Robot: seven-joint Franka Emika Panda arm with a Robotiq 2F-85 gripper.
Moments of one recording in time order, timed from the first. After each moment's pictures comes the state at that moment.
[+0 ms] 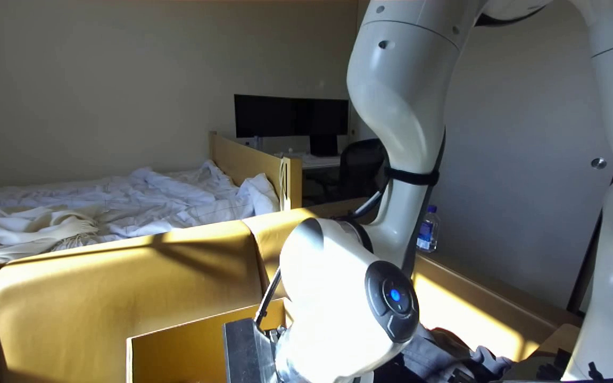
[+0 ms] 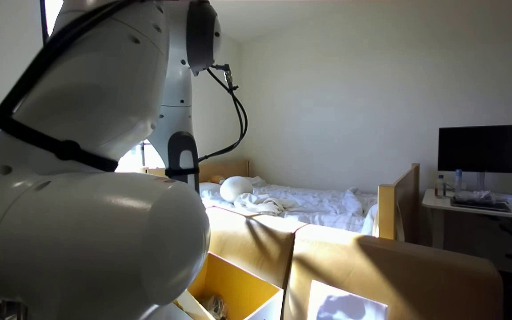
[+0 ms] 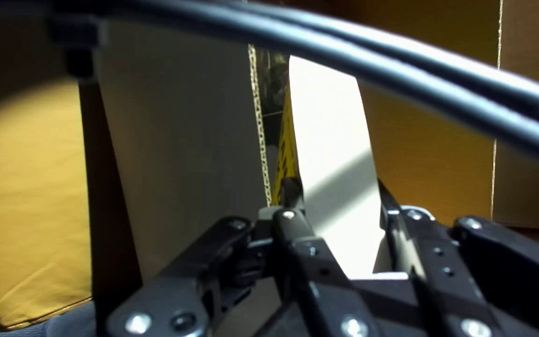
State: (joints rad) arm 0.45 0.35 0.37 -2.52 -2.26 2.67 -1.62
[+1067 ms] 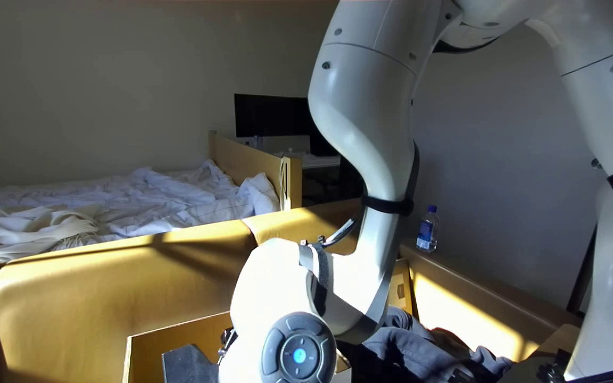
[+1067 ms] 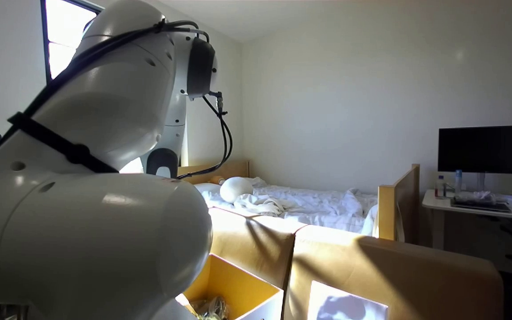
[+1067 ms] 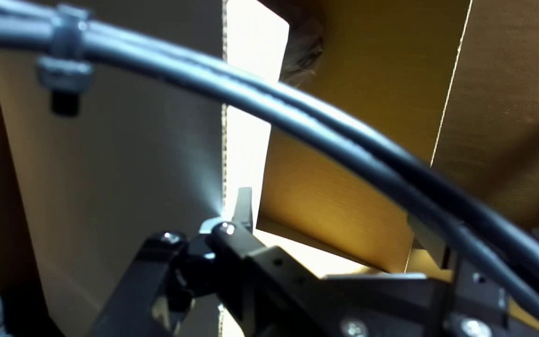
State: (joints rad) arm 0.53 0.49 0.37 -2.36 -1.91 2.43 -2.04
